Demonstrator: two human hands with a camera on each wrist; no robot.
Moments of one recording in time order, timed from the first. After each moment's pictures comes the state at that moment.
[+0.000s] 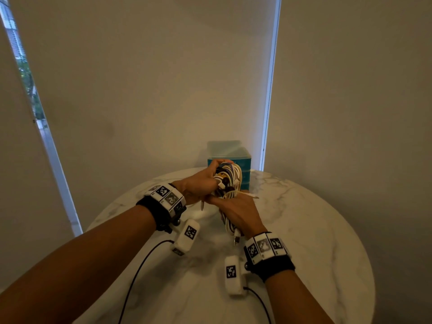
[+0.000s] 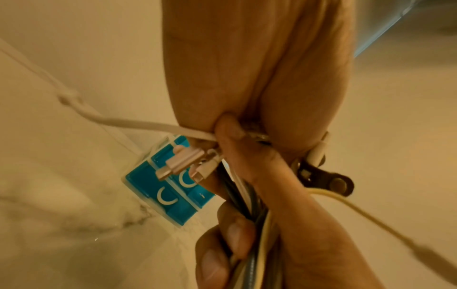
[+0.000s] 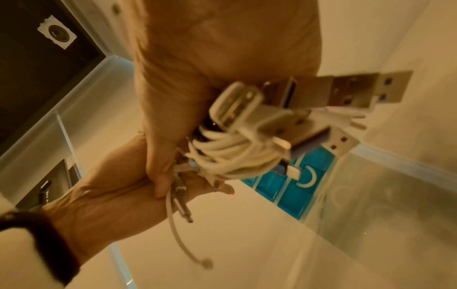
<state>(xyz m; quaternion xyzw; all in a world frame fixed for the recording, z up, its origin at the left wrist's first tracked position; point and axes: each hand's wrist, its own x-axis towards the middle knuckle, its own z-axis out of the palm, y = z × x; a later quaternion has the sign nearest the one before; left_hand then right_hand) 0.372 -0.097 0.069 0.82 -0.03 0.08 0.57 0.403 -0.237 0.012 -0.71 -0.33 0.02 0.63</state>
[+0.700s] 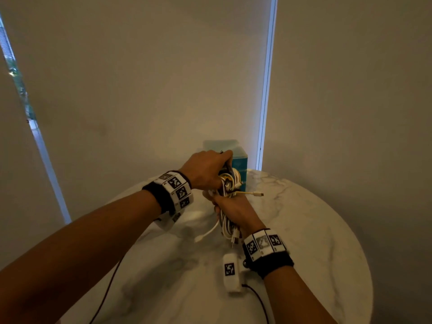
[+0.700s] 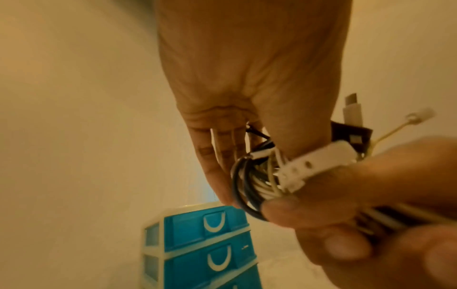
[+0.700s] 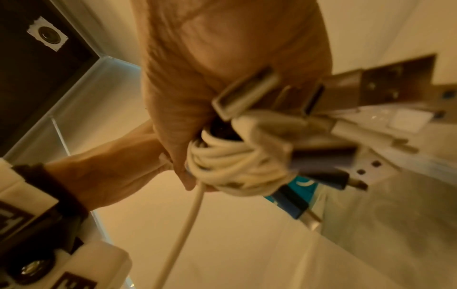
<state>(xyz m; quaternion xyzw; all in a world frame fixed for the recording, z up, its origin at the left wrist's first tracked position) 0.391 -0.100 0.107 0.98 -0.05 0.19 -0.02 0.410 -0.236 0.015 -0.68 -0.25 0.15 0.67</state>
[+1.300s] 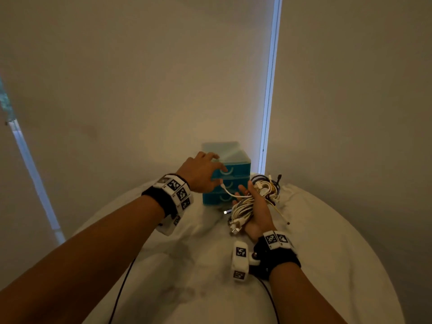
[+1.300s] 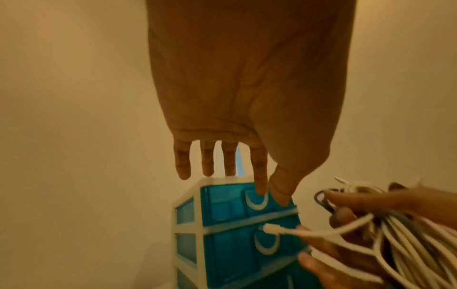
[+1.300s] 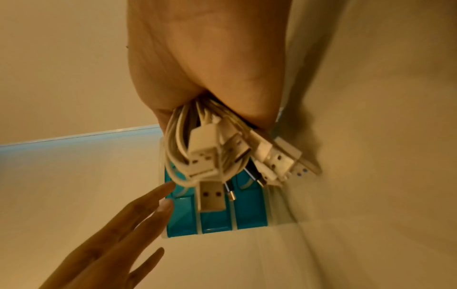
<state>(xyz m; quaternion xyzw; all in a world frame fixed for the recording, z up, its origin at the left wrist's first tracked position) 0.463 -0.044 0.082 0.99 -0.01 0.12 -0.07 0.519 -0.224 -0.024 -0.39 -0.05 0.23 0.89</state>
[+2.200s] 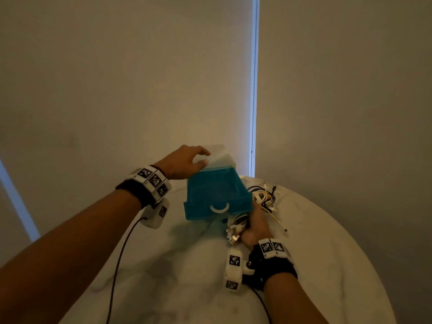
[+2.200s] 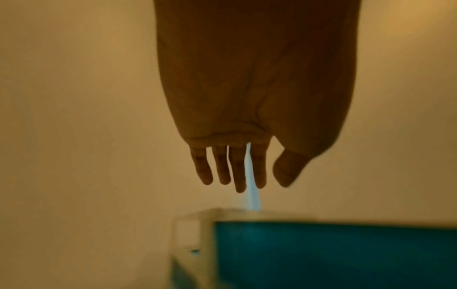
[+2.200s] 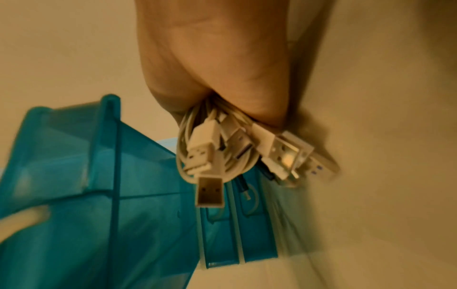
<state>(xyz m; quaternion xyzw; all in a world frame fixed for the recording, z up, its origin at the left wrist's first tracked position) 0.481 -0.041 0.125 0.98 0.00 0.13 0.13 0.540 -0.242 -0.046 -0.37 -0.04 0.25 0.90</state>
